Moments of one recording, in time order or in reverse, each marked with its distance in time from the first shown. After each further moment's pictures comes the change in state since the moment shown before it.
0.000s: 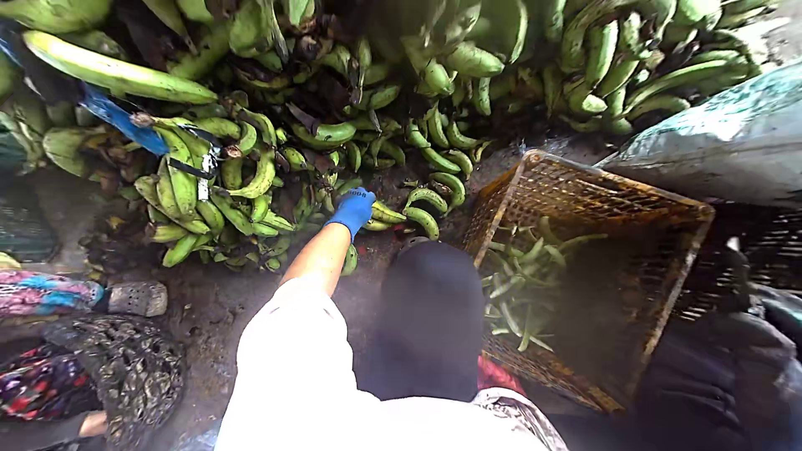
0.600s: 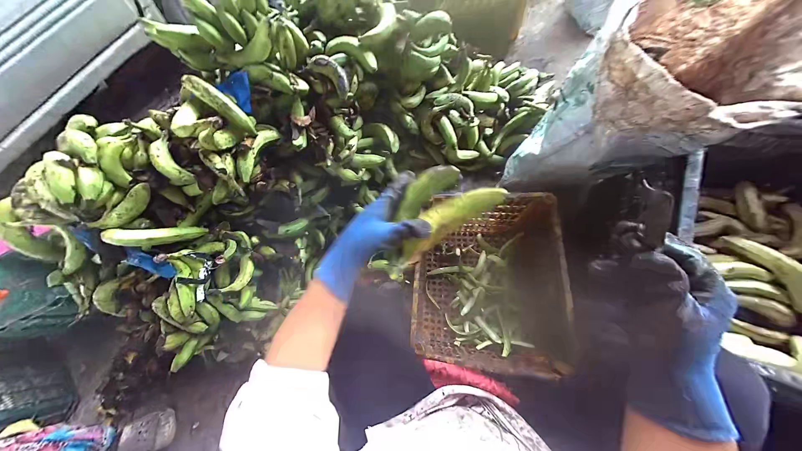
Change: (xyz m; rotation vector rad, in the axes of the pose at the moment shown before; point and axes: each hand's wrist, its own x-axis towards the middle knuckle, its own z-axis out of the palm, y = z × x) left_hand -0.181 0.196 -0.130 -0.799 0.133 0.719; right_hand -0.008 -0.013 -0.031 0.579 0.347 0.088
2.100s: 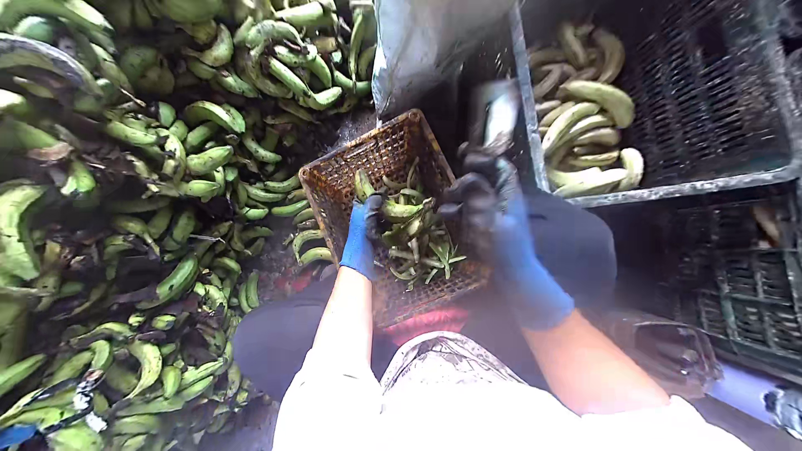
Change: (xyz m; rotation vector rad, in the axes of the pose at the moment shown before) left_hand 0.088 -0.115 0.219 -0.676 -0.011 -0.505; right_hand -0.030 0.016 0.009 0.051 0.061 0.304
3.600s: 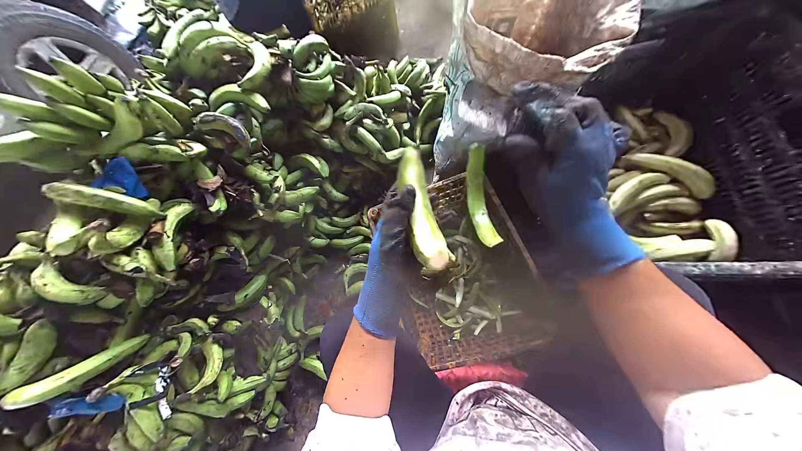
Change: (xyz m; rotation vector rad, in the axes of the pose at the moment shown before) left_hand -0.114 0.142 -0.009 -0.172 -0.354 0.310; right_hand 0.112 -0.056 0.037 -1.058 0.189 -0.666
